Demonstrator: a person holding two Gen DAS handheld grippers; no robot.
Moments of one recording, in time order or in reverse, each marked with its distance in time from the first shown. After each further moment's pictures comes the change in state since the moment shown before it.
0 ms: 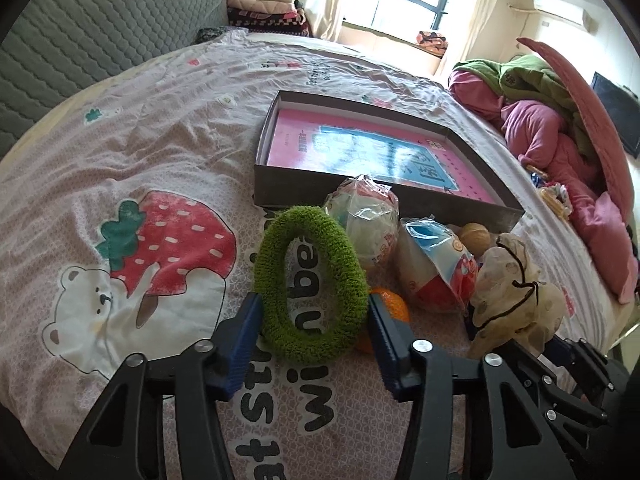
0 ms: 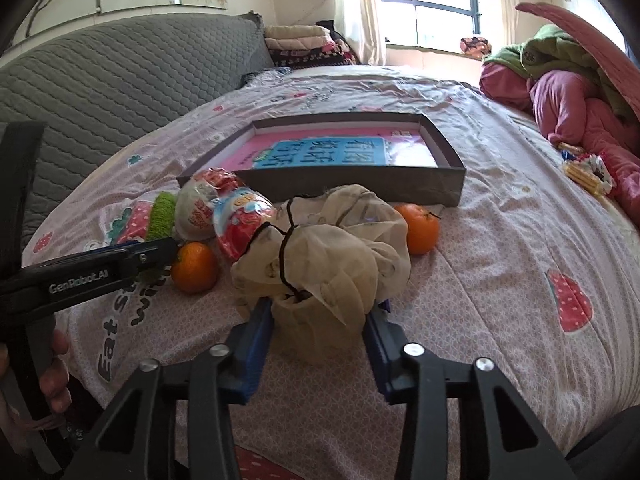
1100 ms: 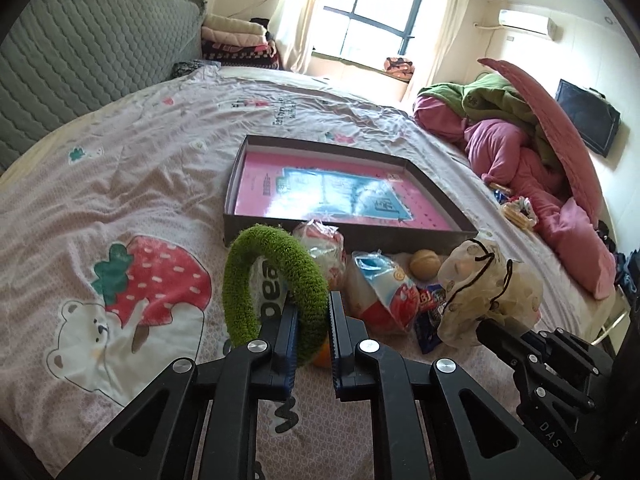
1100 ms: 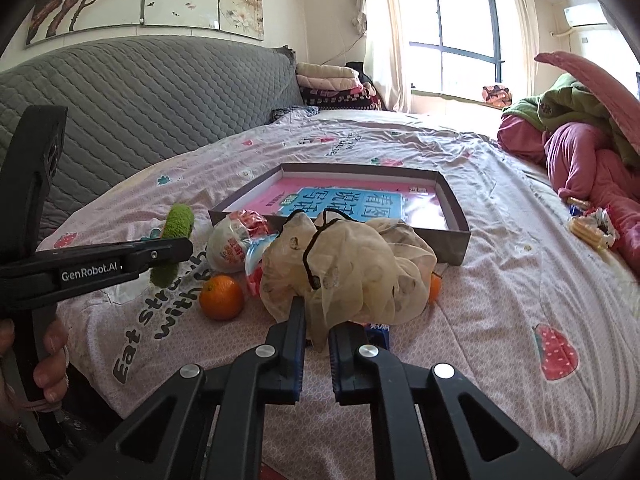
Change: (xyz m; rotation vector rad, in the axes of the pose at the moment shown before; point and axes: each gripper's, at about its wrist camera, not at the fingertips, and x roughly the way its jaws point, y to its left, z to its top) left arm -0.034 -0.013 0.005 0.052 -0.121 -0.097; right arm -0.027 0.004 0.009 -0.098 -0.155 0.043
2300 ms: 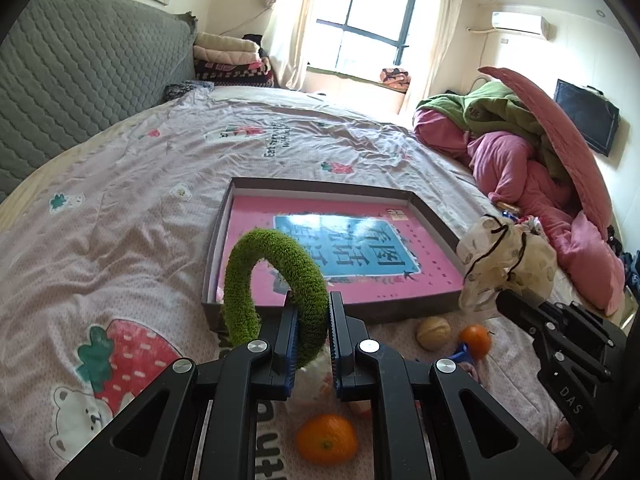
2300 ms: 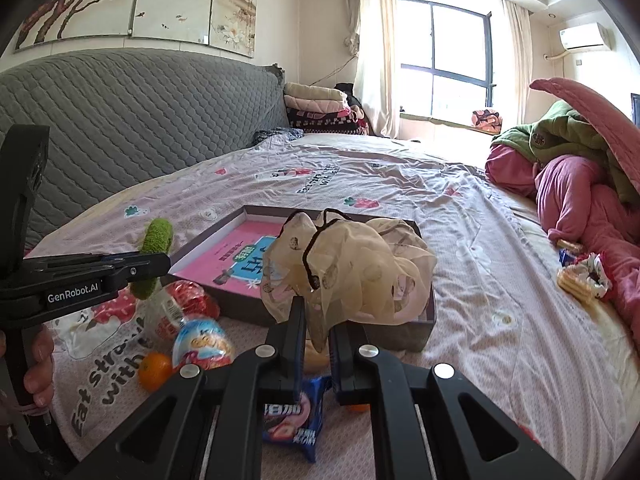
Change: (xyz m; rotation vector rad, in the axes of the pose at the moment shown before) left arm 0.038 -0.013 0.056 0.041 -0.051 0.022; right arm 0.032 -0.035 0.057 -0.036 -0.074 -0.063
